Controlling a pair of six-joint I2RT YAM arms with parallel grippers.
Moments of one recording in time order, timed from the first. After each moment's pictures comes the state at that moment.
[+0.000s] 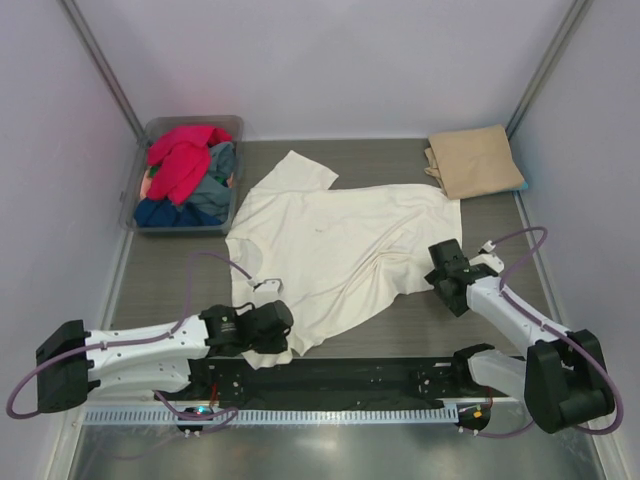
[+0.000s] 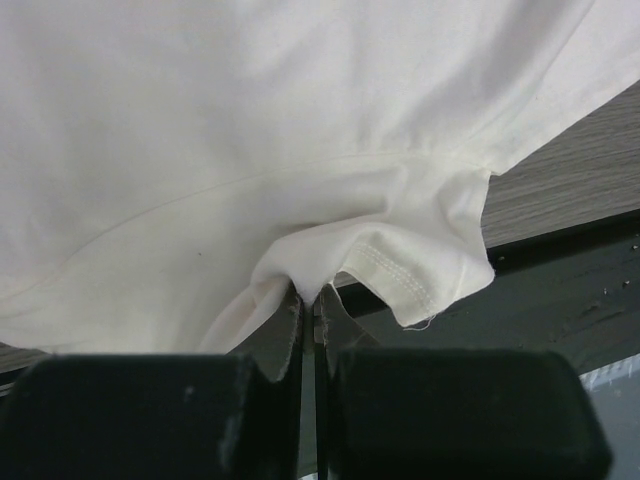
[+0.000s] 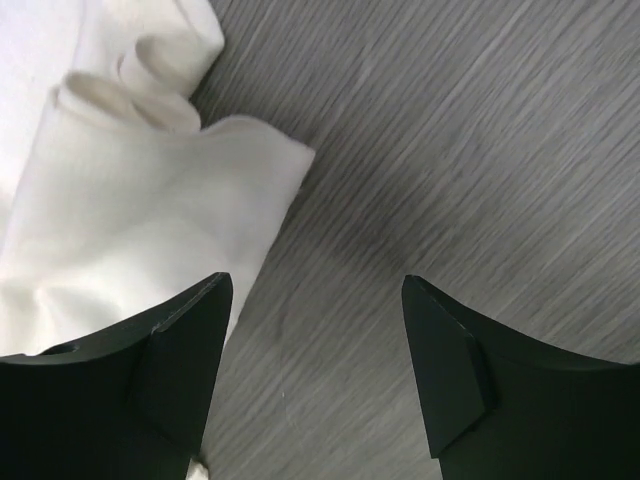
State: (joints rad) left arm -1.19 0.98 0.50 -0.60 -0.27 -1.09; right arm 0.27 1.10 0.52 -0.64 0.47 1.18
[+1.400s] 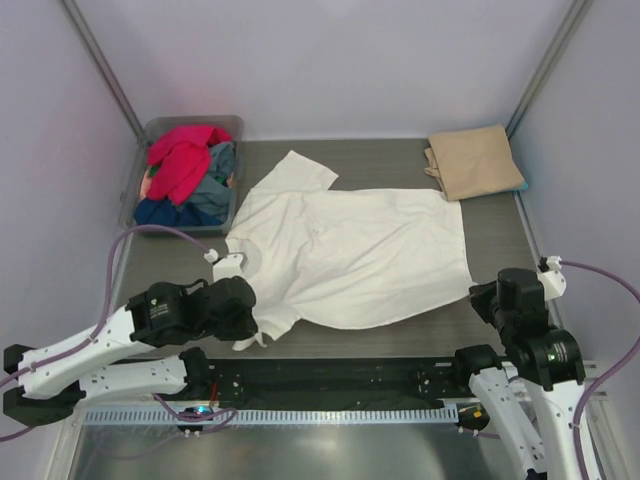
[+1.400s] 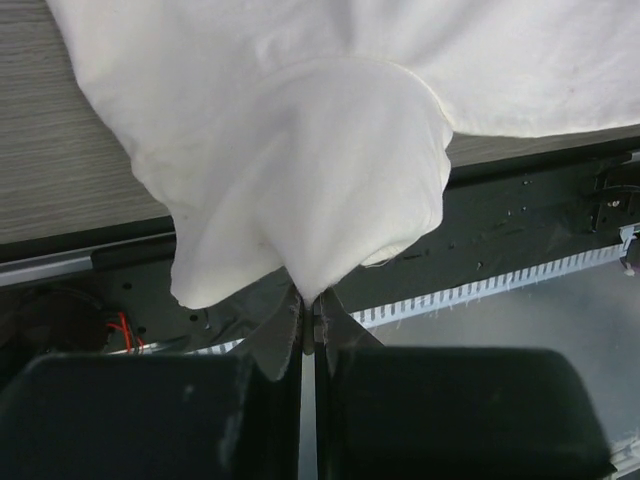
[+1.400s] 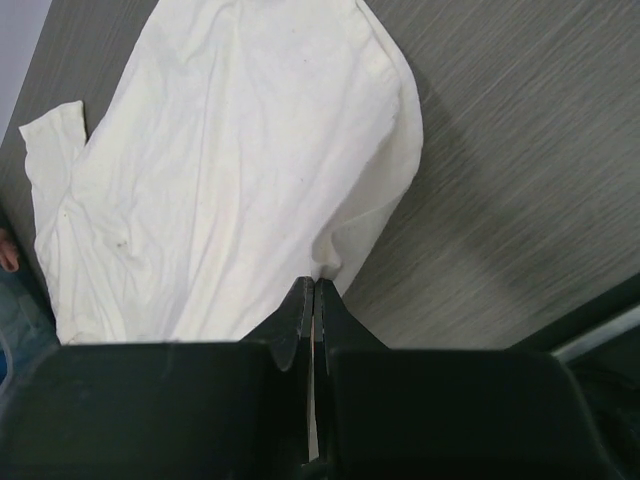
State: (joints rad) left arm -1.18 0.80 0.99 -1.24 -0.30 -1.10; right arm 0.17 0.43 0.82 -1.10 0.32 0.98
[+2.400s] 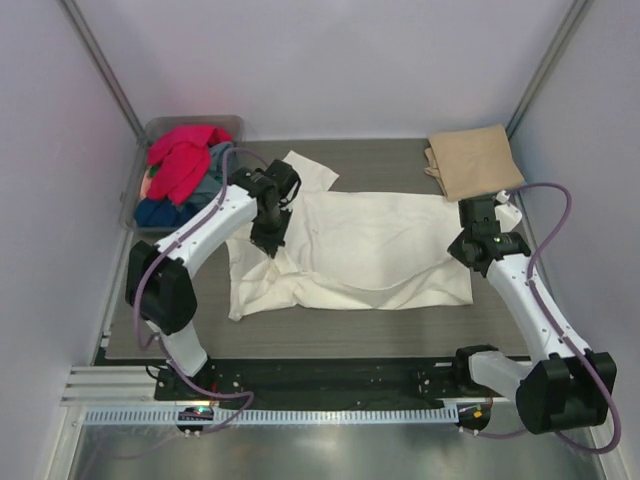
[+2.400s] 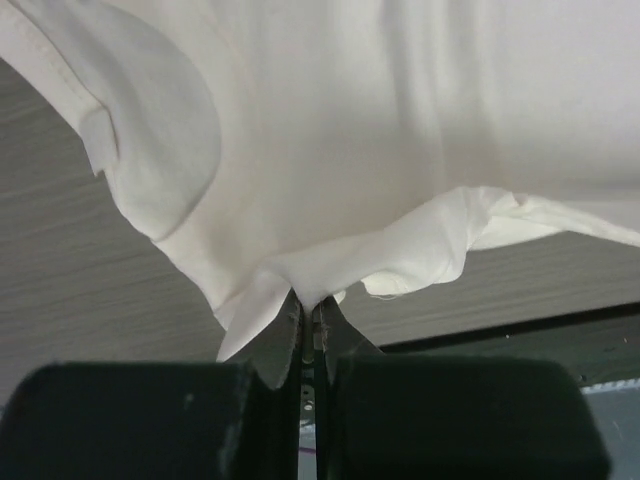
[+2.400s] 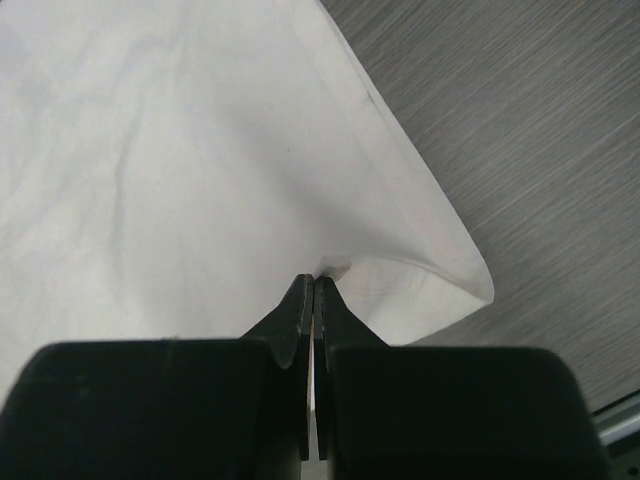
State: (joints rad) left arm -0.58 1.69 1.53 -1.19 -0.05 -0.30; right arm 0.13 1.06 0.89 -0.80 0.38 0.77
